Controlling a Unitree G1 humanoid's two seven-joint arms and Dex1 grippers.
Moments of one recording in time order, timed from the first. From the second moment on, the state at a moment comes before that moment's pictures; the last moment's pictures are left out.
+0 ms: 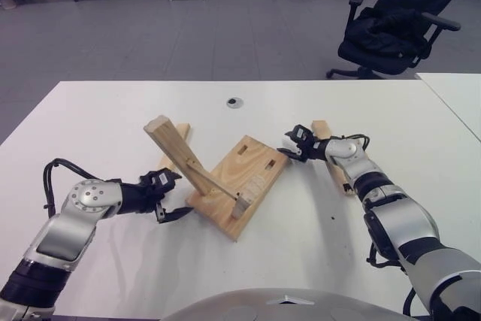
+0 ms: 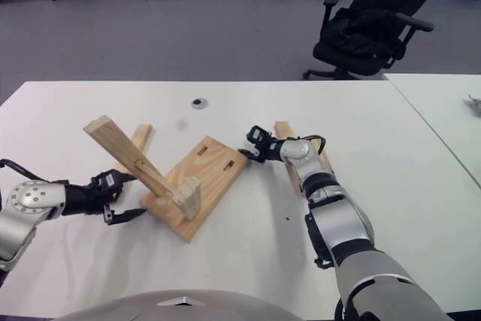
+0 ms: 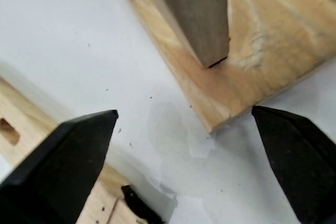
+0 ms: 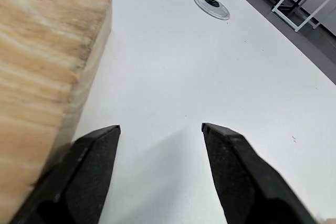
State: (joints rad) left arm 0.05 0.84 -0.11 -0.22 -0.08 0.36 -0.95; right arm -0.77 -0.31 0.25 1.20 -0.13 -0.37 0.76
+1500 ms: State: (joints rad) left arm -0.66 0.40 -0.27 0.89 0.17 -0.33 -0.70; right arm -0.60 -0.40 0.24 0.94 -0.17 -0.43 0.69
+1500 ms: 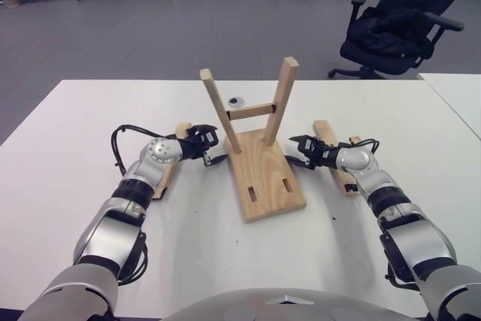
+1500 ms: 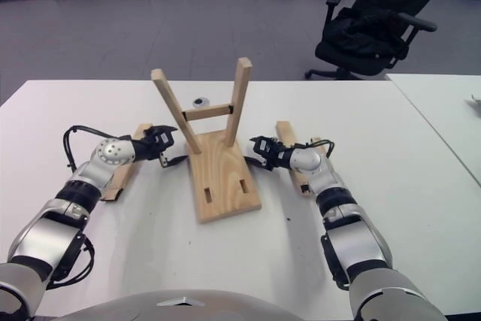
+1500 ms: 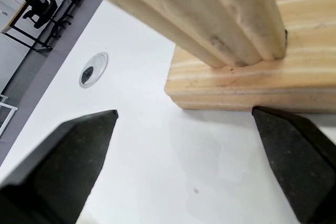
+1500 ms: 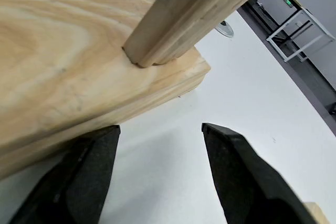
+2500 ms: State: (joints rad) left arm -0.42 0.38 -0.01 0.56 -0.01 -0.18 -0.55; right arm -0.14 -0.41 -0.21 0.31 0.17 0.33 0.34
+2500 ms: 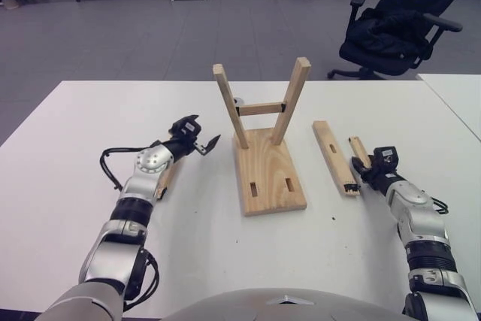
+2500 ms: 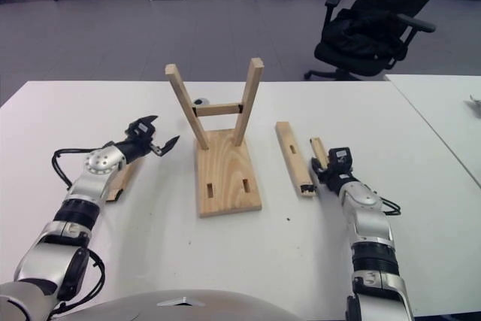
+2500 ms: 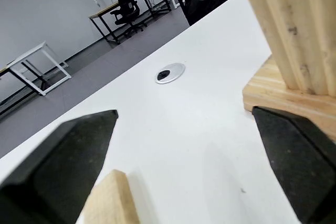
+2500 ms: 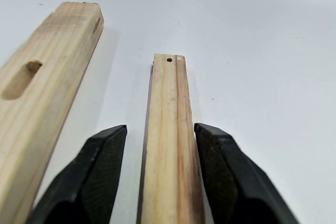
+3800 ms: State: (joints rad) left arm -0.71 0.11 0.22 -0.16 -1.23 0.69 -0.17; right arm -0.52 -0.30 0.21 -0.27 -0.04 0.04 0.42
